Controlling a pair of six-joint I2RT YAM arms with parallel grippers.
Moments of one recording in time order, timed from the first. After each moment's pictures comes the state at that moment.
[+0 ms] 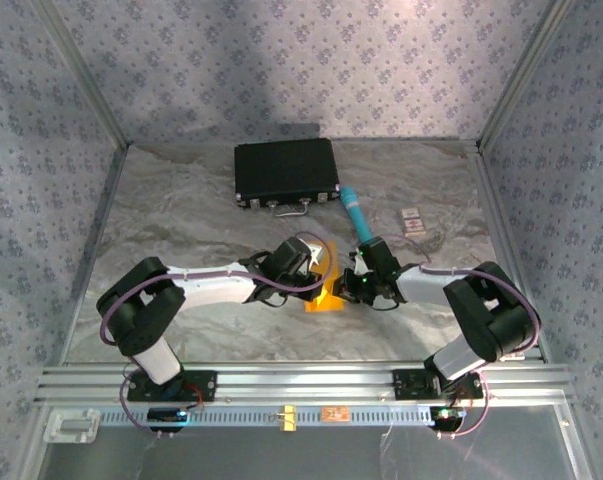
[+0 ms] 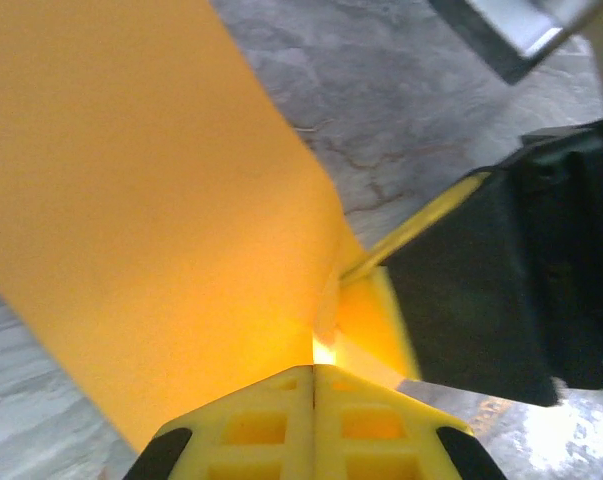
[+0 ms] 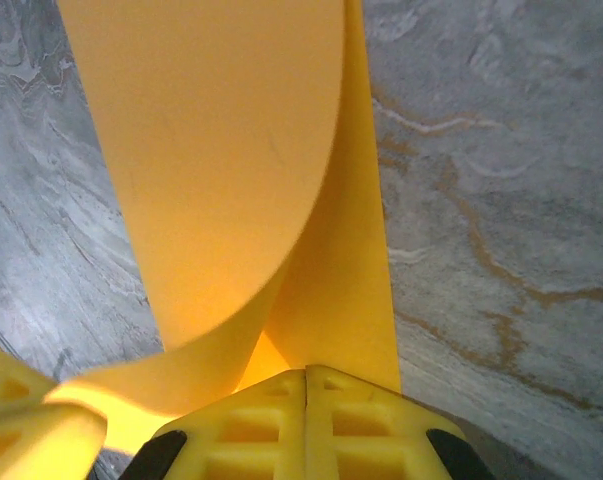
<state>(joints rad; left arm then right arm) -0.94 1.65 0.86 -0.07 0.16 -0.57 0.53 1.53 0.54 0.00 -0.50 0.80</state>
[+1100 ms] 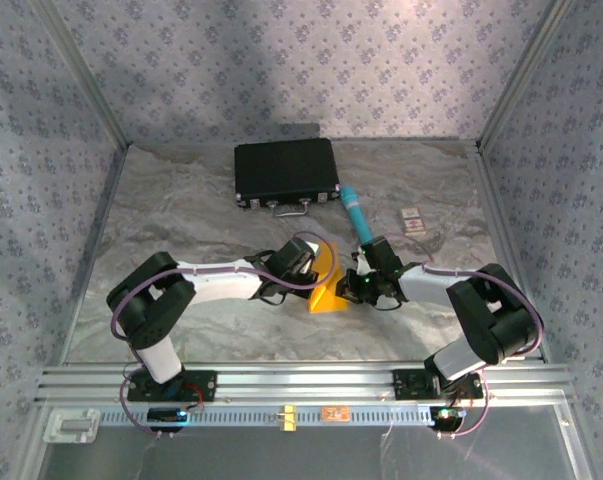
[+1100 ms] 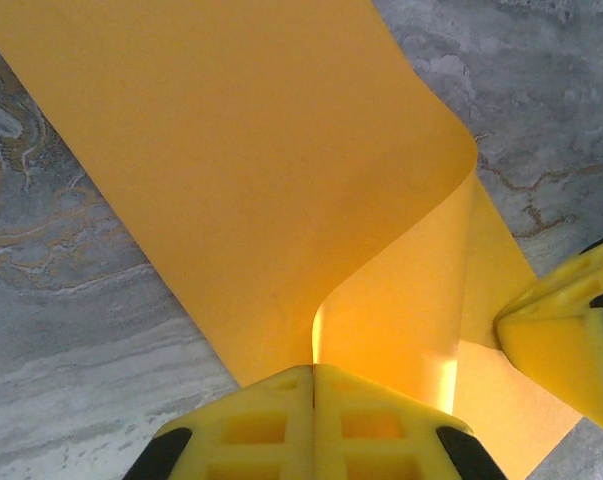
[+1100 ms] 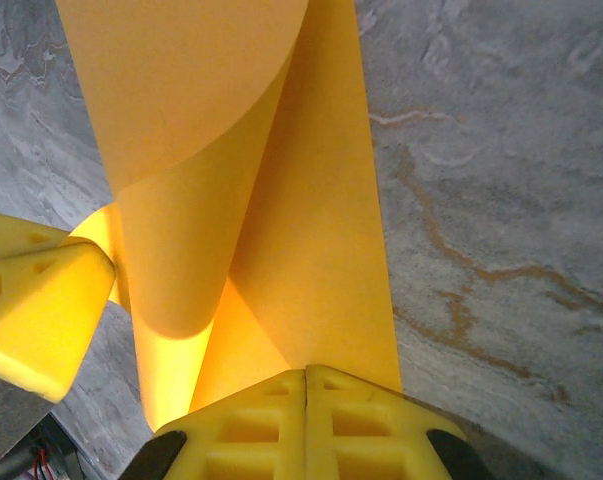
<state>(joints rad) -0.93 1.72 0.90 -0.13 0.01 -0.51 0.51 1.51 0.55 -0.06 -0.50 0.75</state>
